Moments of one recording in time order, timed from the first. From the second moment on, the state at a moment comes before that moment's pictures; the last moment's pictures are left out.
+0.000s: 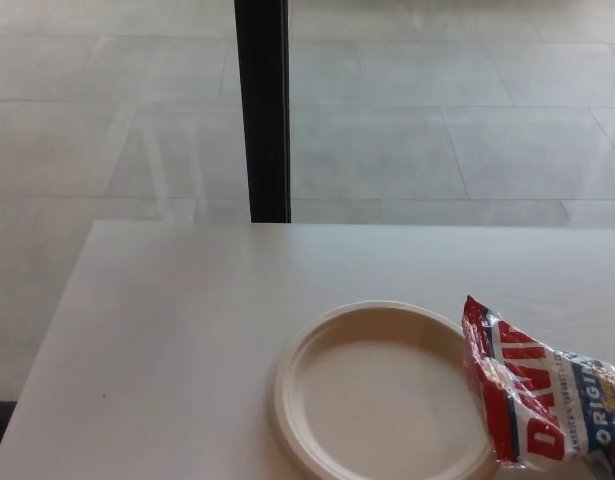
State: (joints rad) left_arm 0.33 0.54 0.57 1.17 -0.18 -0.05 -0.25; right_arm 0.50 -0.43 -0.38 0.65 0.01 -0.07 0.02
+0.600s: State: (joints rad) left_arm 0.33 0.56 0.61 1.20 -0.24 -0.05 -0.33; right_arm 0.07 -0.65 -0.69 1.08 0.17 -0.17 -0.01
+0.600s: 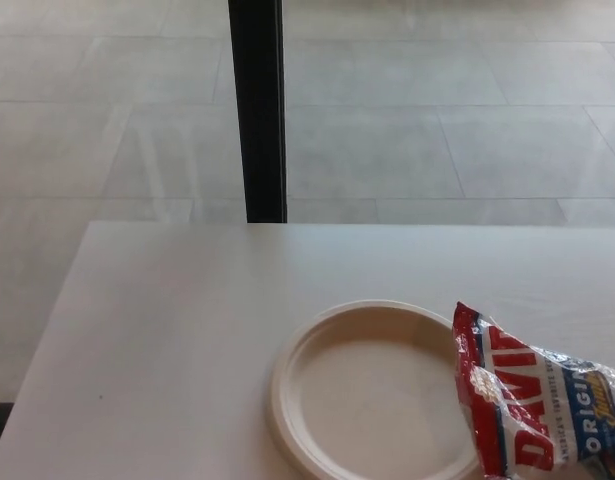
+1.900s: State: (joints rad) left_arm 0.33 0.56 0.55 1.23 -0.26 -0.08 -0.34; right_arm -0.20 -0.84 -0.06 0.45 0.02 -0.28 0.33
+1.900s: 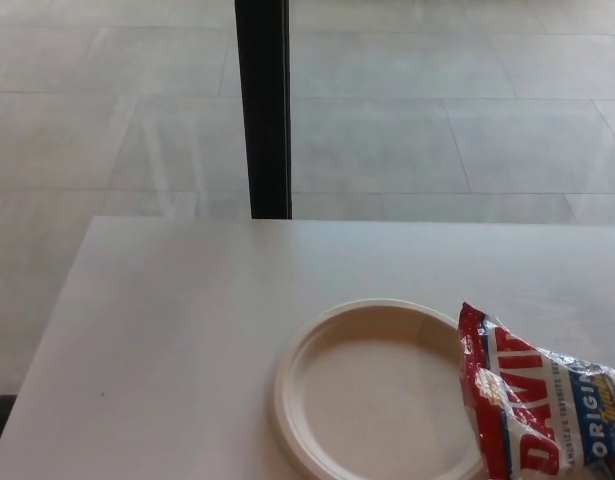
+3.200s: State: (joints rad) left_arm 0.33 0.57 0.51 1.25 -0.26 -0.09 -0.35; right_arm -0.19 -0.83 0.06 0.49 -0.20 -0.41 0.33
